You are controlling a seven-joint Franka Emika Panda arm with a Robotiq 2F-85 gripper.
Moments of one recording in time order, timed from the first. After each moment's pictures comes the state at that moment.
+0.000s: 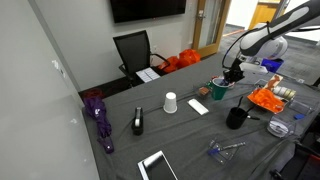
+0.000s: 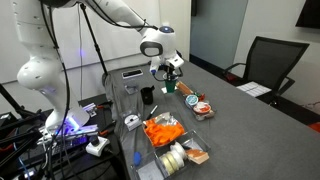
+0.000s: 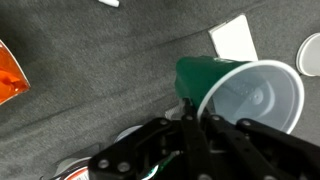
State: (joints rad) arm -0.12 0.32 -0.06 -2.12 0.39 2.51 0.04
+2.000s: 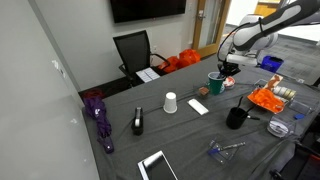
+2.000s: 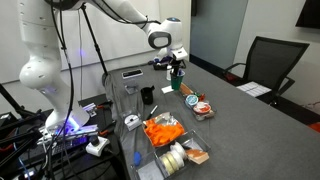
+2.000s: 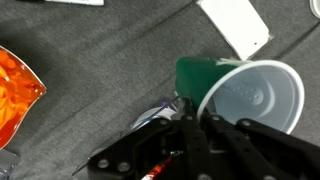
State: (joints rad) arm -0.04 0.38 -0.13 -1.94 0.21 2.38 0.49
